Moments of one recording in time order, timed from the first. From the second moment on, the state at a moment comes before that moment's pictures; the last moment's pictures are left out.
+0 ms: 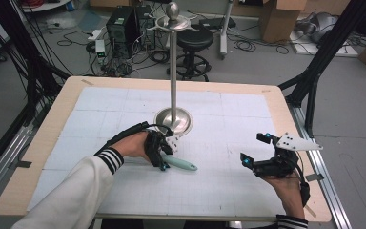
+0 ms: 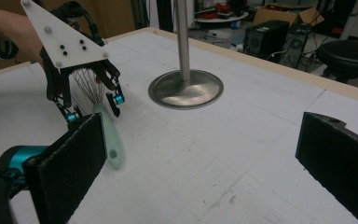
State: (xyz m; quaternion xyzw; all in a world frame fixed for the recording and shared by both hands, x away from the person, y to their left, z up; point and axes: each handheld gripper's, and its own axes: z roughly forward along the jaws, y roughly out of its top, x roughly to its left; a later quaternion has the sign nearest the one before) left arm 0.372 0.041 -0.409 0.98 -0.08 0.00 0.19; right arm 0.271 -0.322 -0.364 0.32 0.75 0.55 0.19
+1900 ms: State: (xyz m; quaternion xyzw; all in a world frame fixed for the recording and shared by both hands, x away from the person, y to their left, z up) left arm 0.368 0.074 -0.352 0.97 -0.05 0.04 0.25; right arm 0.271 -0.321 -0.363 0.32 0.75 0.55 0.19
